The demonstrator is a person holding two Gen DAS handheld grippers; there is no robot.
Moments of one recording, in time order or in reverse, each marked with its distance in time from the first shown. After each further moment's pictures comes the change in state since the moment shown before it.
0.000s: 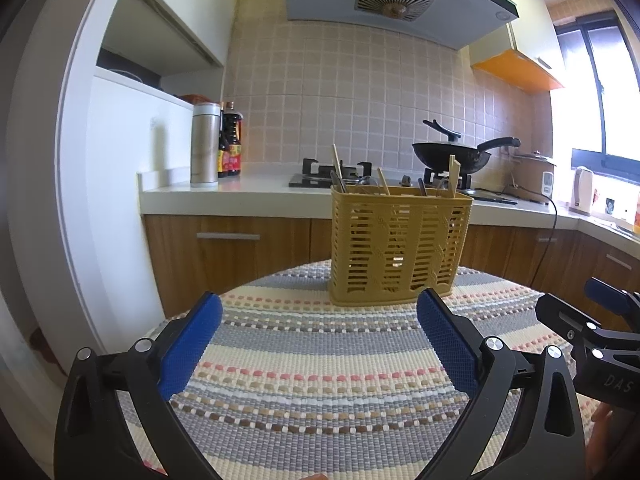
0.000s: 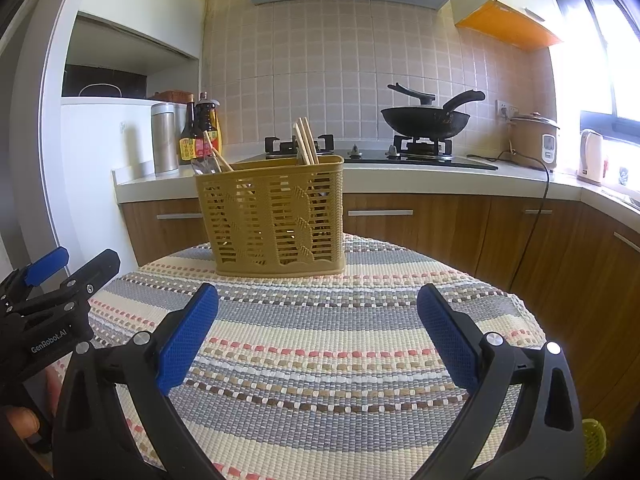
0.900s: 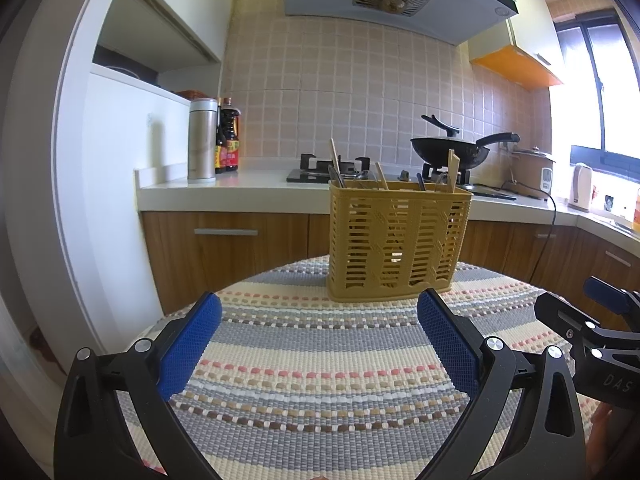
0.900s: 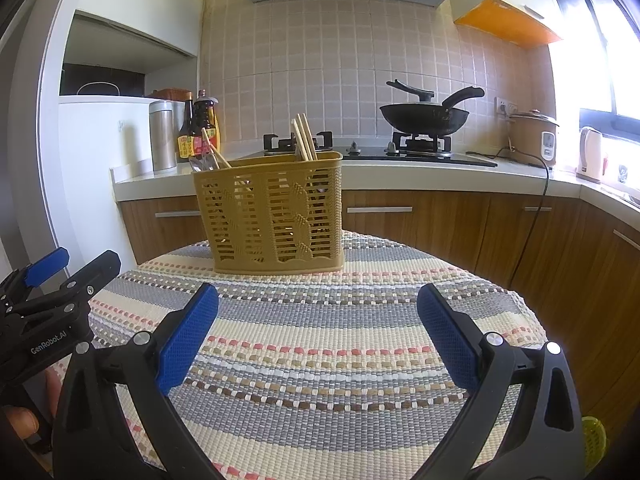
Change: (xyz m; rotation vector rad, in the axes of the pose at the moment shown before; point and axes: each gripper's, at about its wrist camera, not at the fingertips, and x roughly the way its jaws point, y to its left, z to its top) left arm 0.003 -0.002 -0.003 0.003 0.015 -0.005; right arm 0.003 0.000 -0.002 0.006 0.008 -0.004
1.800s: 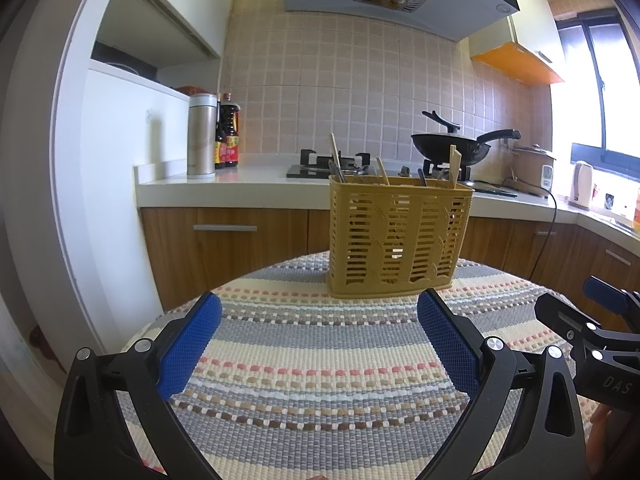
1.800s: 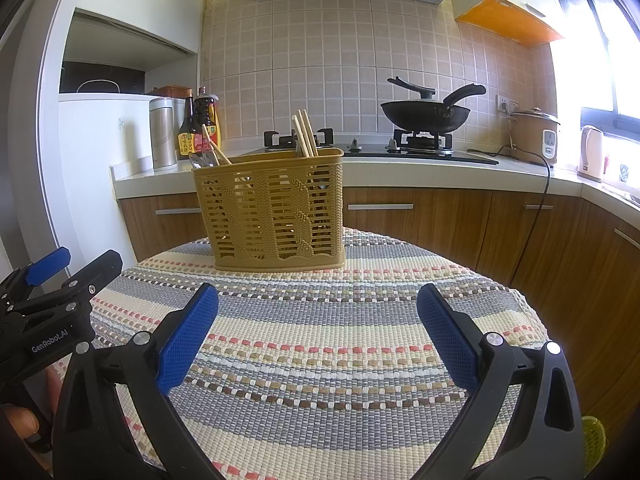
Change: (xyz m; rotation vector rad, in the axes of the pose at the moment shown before) left arm 0.002 0.001 -0.002 -0.001 0.011 -0.001; right arm 0.001 0.001 -0.002 0.000 0.006 0.001
